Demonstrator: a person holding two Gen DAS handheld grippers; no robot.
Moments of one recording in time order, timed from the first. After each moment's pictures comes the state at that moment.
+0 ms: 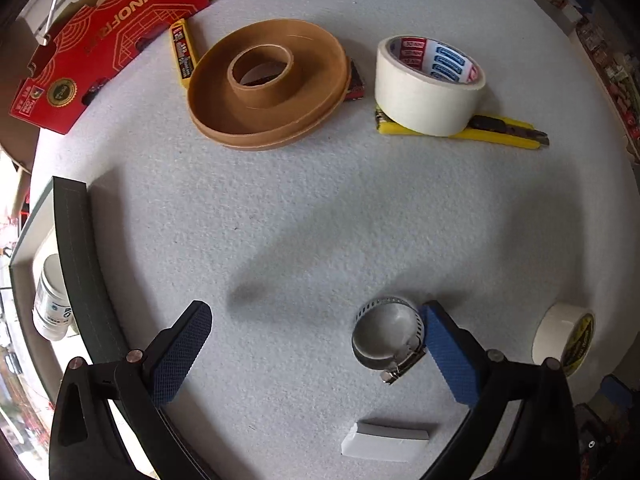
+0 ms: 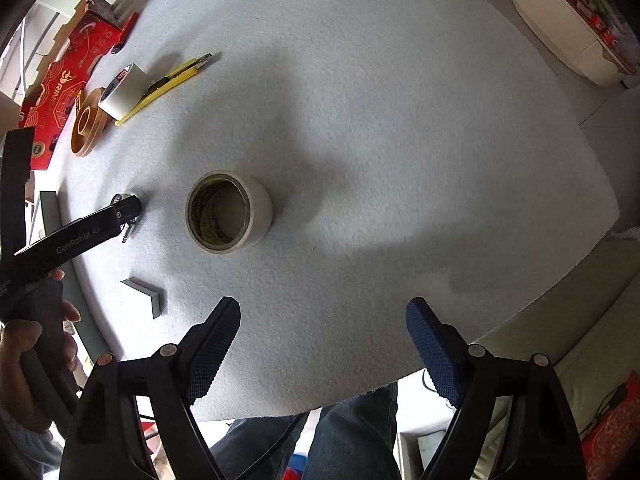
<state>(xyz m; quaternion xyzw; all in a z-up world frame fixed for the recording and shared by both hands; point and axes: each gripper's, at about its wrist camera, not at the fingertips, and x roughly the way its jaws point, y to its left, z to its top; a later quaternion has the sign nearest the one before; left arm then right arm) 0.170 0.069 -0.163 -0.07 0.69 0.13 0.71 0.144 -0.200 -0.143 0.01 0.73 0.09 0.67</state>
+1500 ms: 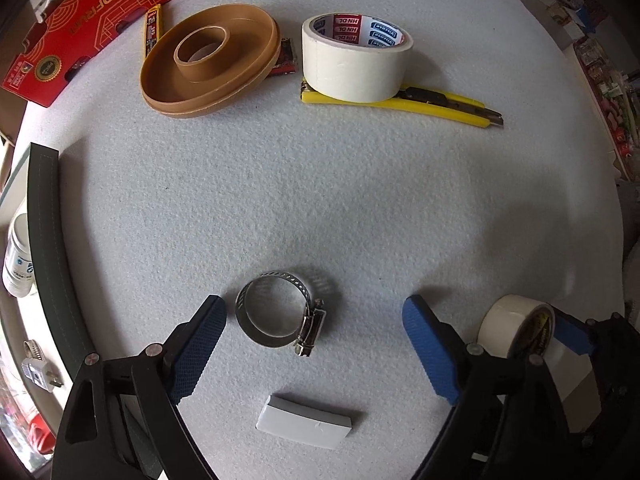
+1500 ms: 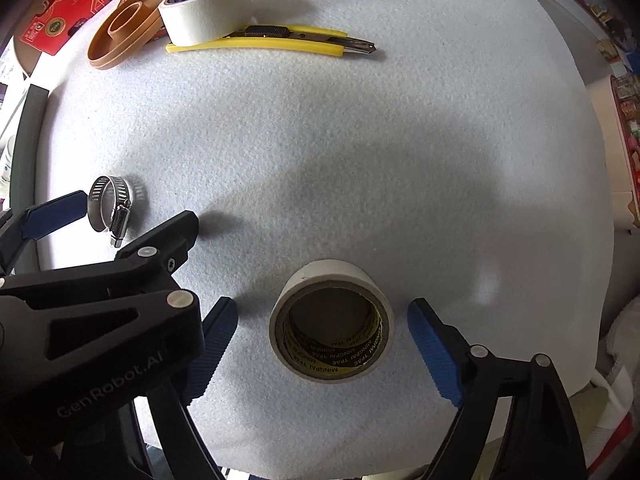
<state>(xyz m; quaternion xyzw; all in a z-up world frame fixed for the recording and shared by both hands) 0.123 -0.011 -0.157 -0.11 0.69 0.11 0.71 0.176 -0.091 -0.178 -0.19 0.70 0.18 0.66</state>
